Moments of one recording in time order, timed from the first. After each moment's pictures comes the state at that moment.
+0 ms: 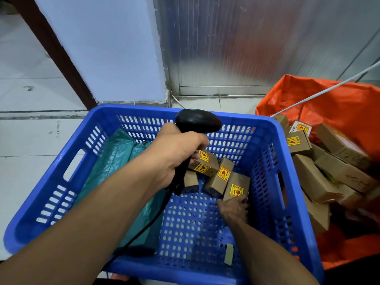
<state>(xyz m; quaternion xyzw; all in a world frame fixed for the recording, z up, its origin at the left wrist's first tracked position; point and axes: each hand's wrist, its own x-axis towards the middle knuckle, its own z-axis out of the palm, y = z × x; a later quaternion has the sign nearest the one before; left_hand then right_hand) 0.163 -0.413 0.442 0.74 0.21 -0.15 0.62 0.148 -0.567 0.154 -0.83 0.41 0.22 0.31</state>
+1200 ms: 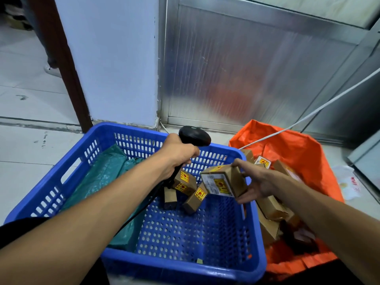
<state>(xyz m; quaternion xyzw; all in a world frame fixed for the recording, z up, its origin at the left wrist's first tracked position) 0.148 -0.420 0.477 0.76 0.14 -0.12 0.62 0.174 -0.662 0.424 -0.74 0.33 0.33 0.48</state>
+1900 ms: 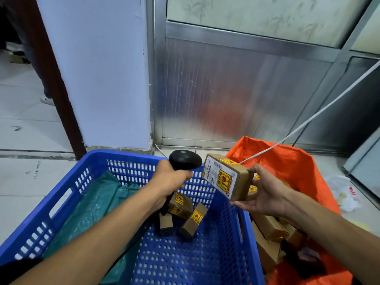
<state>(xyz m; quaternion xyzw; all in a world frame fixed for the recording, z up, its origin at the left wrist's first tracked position) 0.157 -0.428 0.465 0.75 0.12 -0.11 0.64 0.152 -0.686 0.464 -0.56 0.30 0.25 0.73</state>
